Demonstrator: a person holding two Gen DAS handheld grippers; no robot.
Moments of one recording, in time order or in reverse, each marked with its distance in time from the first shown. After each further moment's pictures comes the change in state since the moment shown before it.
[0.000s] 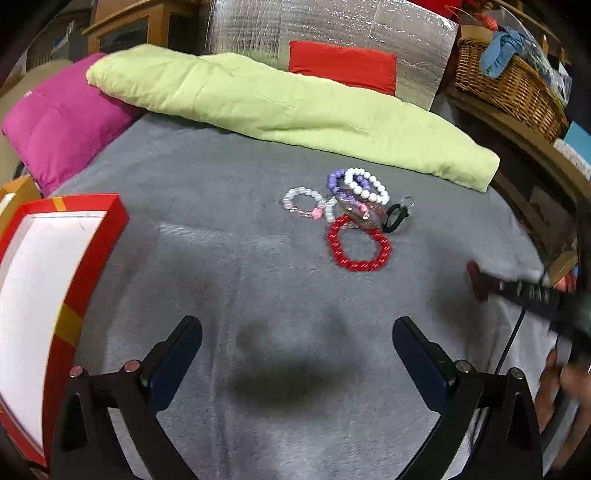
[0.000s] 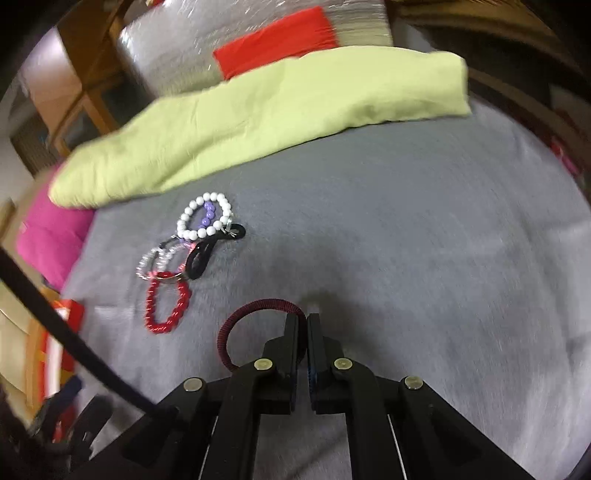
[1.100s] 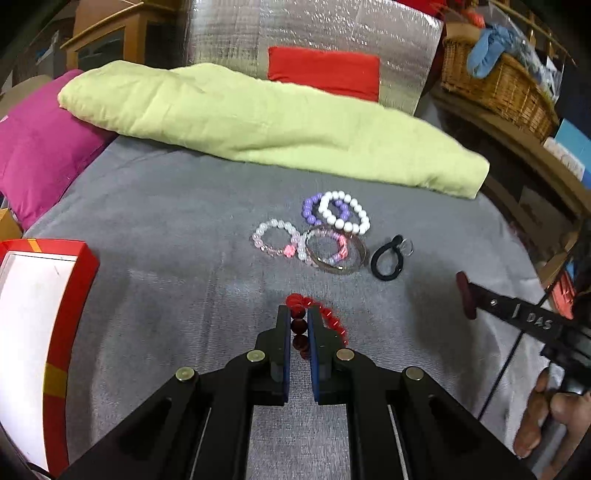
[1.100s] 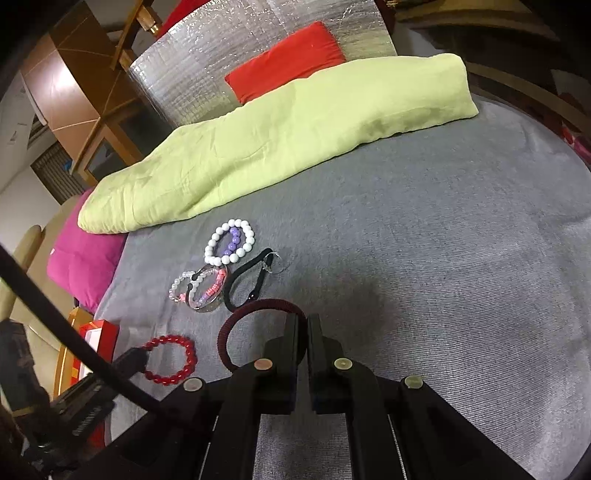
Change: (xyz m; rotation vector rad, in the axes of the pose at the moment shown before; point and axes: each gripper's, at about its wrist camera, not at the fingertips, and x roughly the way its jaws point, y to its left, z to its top) left arm -0.002 -0.014 0.025 0.049 -0.031 -0.034; right arm 0.002 0.007 0.016 -0.011 -0.049 0.088
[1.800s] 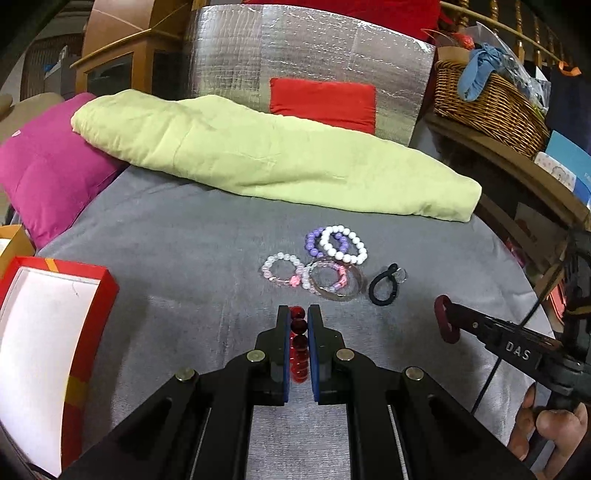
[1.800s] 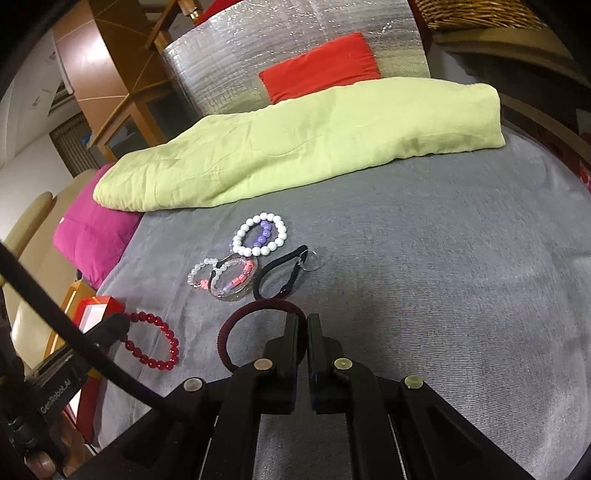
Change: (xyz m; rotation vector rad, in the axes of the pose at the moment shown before) left arm -0.016 0.006 0.006 0.009 -0.106 0.018; right arm -0.004 0.032 -0.010 -0.148 -0.032 0.002
